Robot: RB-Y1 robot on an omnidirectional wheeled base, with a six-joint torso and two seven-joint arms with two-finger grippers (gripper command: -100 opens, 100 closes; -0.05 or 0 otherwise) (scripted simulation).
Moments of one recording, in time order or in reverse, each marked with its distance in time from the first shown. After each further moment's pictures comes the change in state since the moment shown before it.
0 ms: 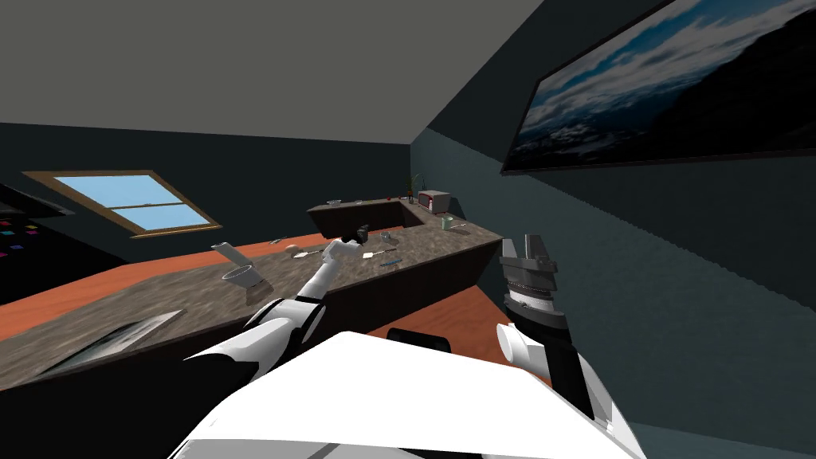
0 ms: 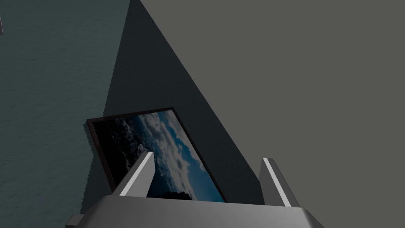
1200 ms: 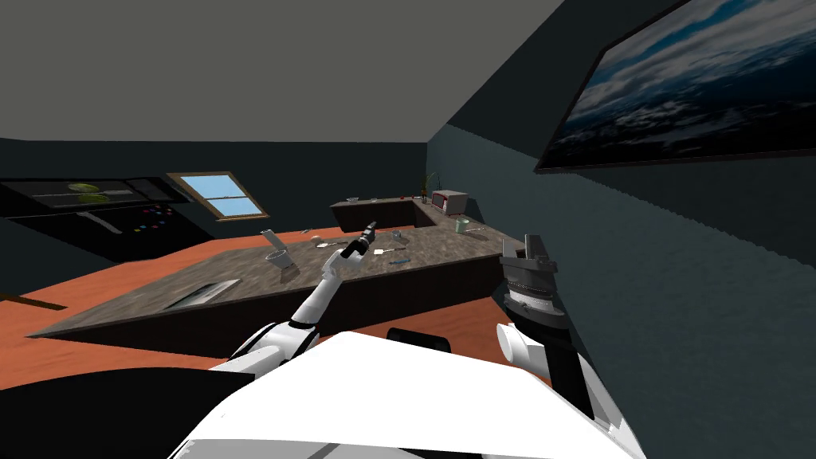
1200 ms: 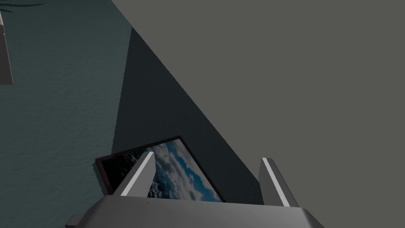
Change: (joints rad) left arm 0.195 -0.080 -0.037 -0.273 -0.056 -0.295 -0.072; right arm 0.000 0.000 0.000 0.000 0.000 0.000 0.000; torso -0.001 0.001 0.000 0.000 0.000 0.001
